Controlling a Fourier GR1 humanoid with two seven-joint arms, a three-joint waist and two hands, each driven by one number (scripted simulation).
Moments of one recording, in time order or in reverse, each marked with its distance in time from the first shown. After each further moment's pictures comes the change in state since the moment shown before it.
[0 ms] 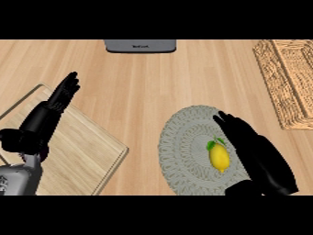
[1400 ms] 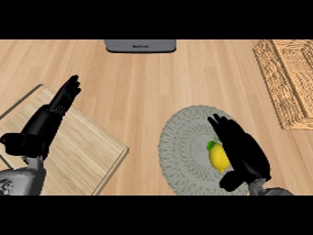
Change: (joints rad) left arm 0.021 -0.083 0.066 -0.004 -0.082 -0.071 -0.014; right arm -0.010 0.161 -0.055 0.243 0.255 0.023 -0.081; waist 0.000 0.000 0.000
